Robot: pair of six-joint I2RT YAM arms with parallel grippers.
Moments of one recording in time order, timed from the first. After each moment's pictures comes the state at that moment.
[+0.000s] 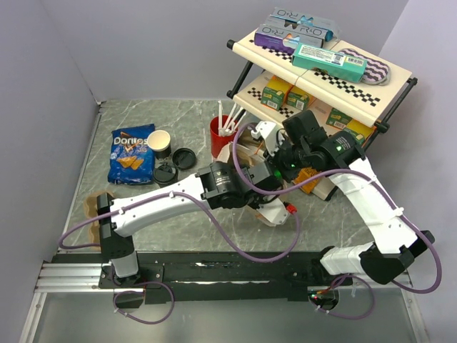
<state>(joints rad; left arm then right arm) -1.28 1.74 1.91 -1.12 -0.39 1.06 0.60 1.31 1.65 -1.28 -0.16 -0.34</state>
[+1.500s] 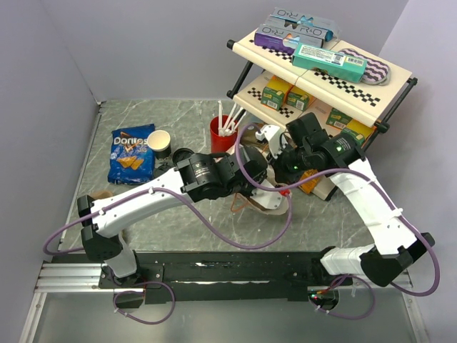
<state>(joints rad) -1.21 1.64 1.85 -1.02 -0.36 1.03 0.54 1.29 1.58 -1.29 -0.22 -0.32</state>
